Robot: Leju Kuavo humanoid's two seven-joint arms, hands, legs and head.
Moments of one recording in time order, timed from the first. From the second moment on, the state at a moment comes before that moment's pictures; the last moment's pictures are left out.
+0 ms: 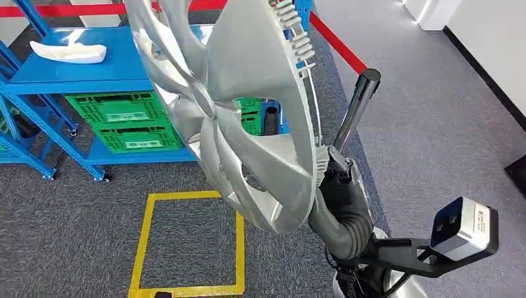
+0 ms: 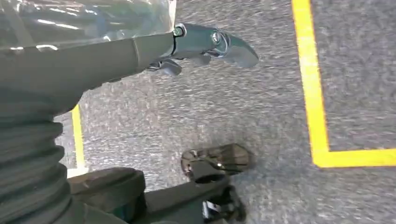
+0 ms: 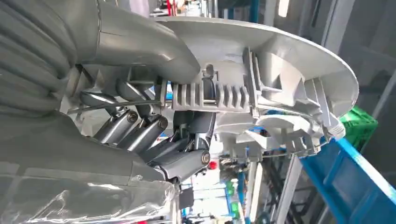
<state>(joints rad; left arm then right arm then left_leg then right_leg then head) -0.12 -0.03 -1.00 -0.28 0.78 0.49 -0.17 -0.20 -0.30 0.77 -2.20 -0.49 -0.19 -0.31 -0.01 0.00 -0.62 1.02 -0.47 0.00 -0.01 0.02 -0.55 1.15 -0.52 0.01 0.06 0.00</state>
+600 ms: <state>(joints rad) -0.11 -0.02 -1.01 -0.28 0.79 0.49 -0.16 -0.17 -0.30 0.75 -2.19 -0.51 -0.20 -0.32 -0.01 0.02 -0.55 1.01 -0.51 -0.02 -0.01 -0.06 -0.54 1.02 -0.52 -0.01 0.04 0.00</state>
